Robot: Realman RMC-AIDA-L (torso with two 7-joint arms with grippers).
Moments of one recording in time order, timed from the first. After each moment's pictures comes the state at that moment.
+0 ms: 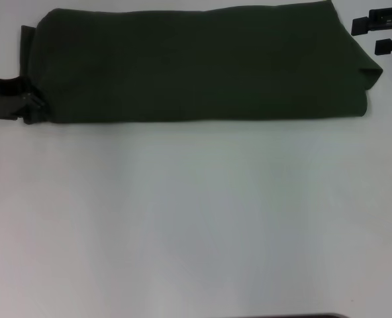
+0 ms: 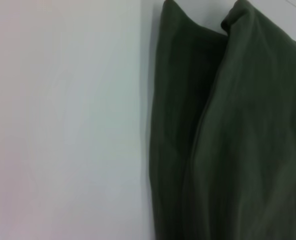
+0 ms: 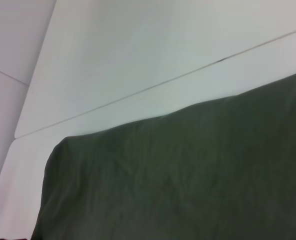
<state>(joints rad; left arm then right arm) -0.78 -1.90 -2.35 -0.51 -0.56 1.17 -2.81 0.66 1.87 -0.57 -0.79 -2.33 -1.56 2.55</state>
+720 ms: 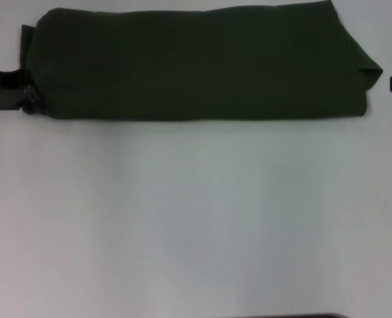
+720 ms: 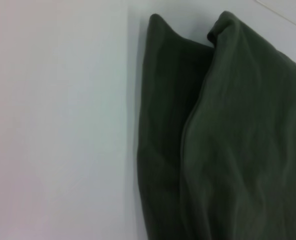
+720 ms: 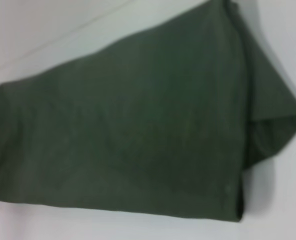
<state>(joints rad) -0.78 -1.90 -2.35 -0.55 -0.56 1.18 -2.81 0.61 1.81 -0.58 -0.80 -2.47 -1.67 2.59</state>
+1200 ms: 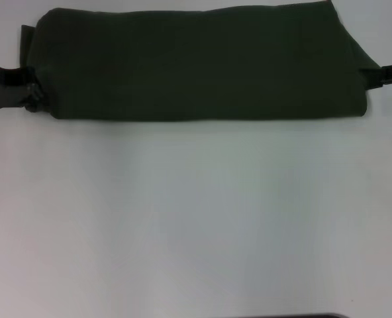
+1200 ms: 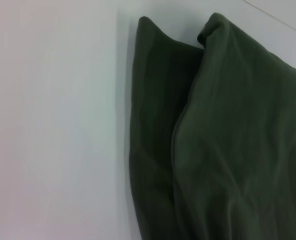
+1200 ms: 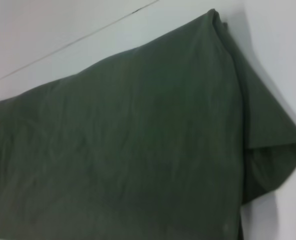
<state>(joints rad) -0.79 -1.91 -2.35 -0.56 -0.56 1.18 -2.81 0.61 1.89 -0.58 -0.79 -2.49 -1.50 2.55</state>
